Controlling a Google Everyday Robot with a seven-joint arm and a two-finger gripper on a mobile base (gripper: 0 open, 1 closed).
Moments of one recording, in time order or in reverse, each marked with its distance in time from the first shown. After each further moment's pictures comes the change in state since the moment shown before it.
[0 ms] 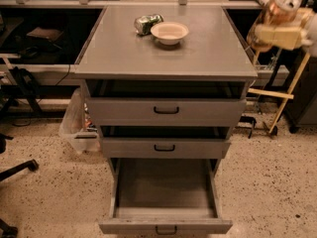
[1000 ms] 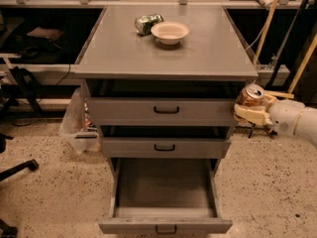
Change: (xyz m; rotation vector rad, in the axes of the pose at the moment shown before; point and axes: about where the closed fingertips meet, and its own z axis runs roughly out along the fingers) arm 0.231 0.055 0.005 0.091 0.146 0.136
